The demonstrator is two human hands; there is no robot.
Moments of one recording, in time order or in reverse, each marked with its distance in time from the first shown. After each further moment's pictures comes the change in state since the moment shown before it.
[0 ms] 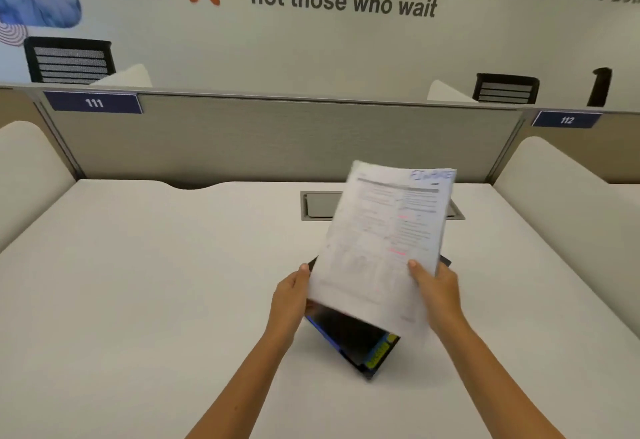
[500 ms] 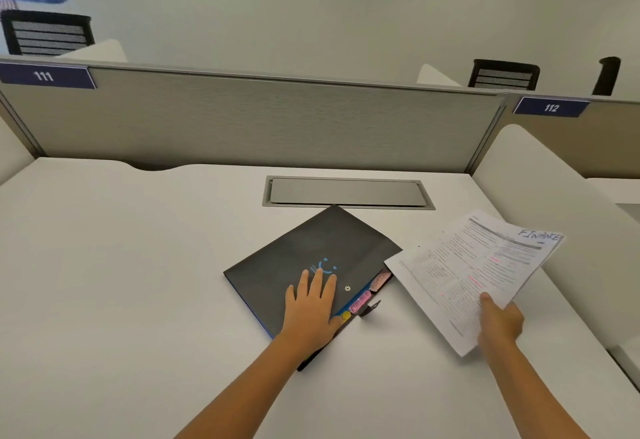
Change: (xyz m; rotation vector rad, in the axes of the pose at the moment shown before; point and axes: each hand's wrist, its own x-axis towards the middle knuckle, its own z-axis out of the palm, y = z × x) left_hand -0.001 -0.050 0.144 1.376 -0.230 0.362; right_hand 0.102 0.088 -0.185 0.012 0.463 0.267
